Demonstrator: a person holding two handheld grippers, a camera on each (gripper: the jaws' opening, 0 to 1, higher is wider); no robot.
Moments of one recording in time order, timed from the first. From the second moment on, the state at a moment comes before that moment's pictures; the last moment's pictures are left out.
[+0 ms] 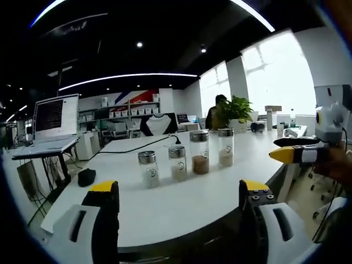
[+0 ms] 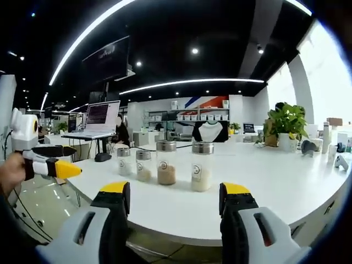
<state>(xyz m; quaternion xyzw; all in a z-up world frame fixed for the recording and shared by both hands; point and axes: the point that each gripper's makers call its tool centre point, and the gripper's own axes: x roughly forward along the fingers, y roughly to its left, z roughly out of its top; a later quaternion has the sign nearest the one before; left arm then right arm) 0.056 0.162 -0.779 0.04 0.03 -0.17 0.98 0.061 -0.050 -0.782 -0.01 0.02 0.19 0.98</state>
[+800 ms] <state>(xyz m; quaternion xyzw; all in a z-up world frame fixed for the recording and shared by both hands) 0.065 0.167 -0.780 0.04 0.04 -0.16 0.98 0.066 -0.054 -0.785 0.00 0.03 0.18 0.98</state>
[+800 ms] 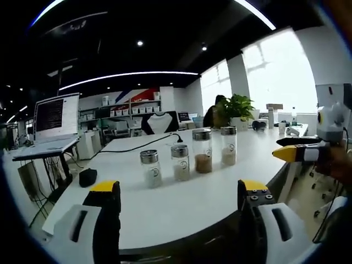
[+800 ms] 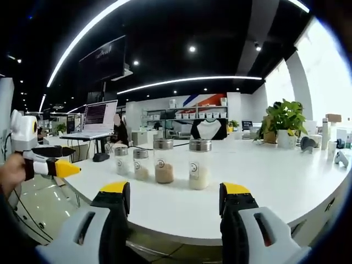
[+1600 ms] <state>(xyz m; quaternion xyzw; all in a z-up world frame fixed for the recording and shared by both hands) 0.066 0.167 -0.783 0.04 0.05 -0.16 0.98 0.069 -0.059 -0.786 0.00 0.03 0.19 0.98</state>
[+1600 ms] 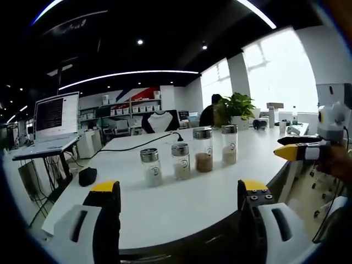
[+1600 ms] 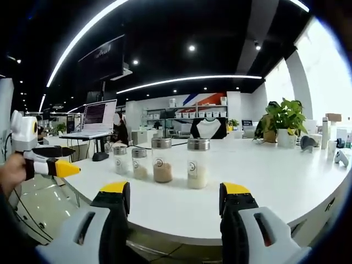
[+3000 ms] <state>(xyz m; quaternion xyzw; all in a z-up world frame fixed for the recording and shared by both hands) 0.068 0.168 -0.779 0.04 0.04 -0.17 0.98 0.072 -0.066 -0.783 0.00 0.03 0.17 0.99</state>
